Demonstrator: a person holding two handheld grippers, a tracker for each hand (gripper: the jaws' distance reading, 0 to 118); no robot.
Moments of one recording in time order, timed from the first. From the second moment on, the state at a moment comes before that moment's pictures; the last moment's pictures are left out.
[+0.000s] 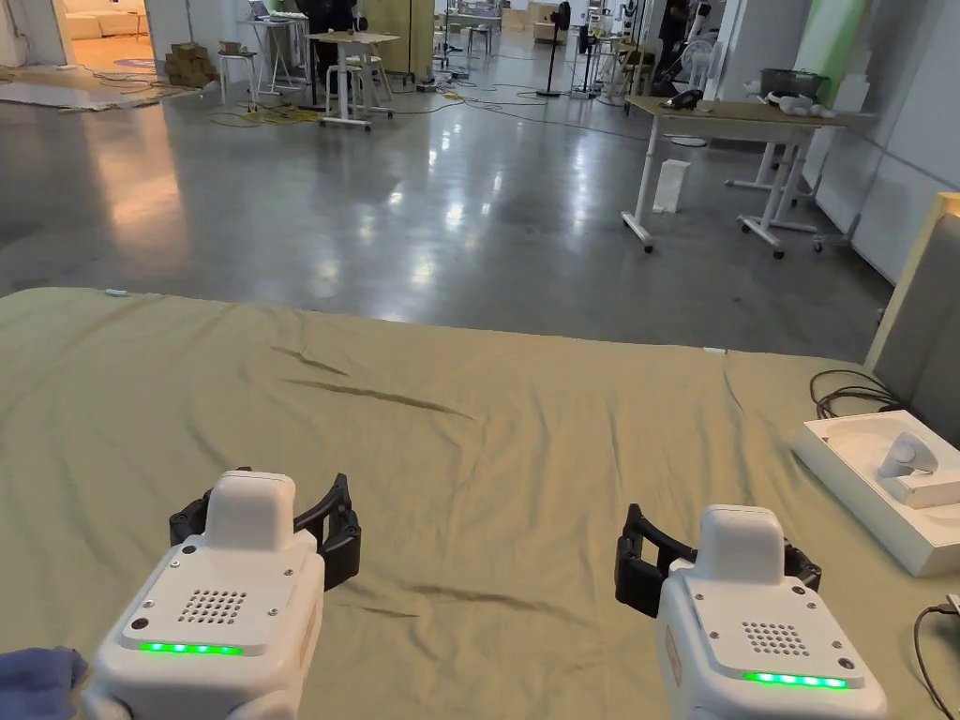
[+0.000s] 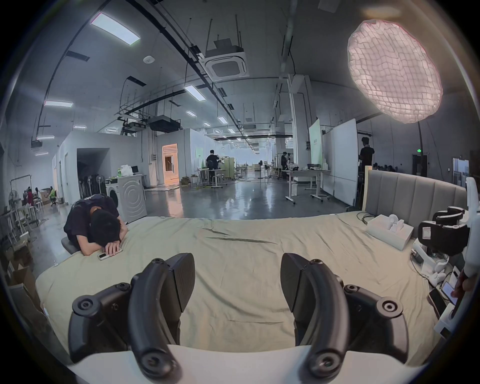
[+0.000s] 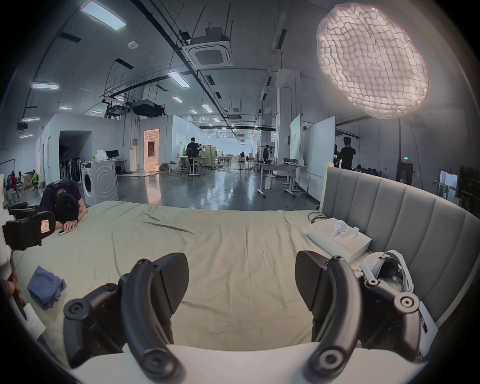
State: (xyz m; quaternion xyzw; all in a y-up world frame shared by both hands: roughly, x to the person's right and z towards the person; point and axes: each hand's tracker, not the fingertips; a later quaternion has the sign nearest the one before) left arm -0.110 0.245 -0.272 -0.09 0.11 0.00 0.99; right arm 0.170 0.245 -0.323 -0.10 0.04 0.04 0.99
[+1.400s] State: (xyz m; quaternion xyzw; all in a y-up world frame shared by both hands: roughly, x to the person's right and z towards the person) left arm -0.113 0.259 -0.273 -0.08 0.08 0.00 0.99; right arm 0.159 0.261 -0.337 -0.14 0.01 -0.01 0.99
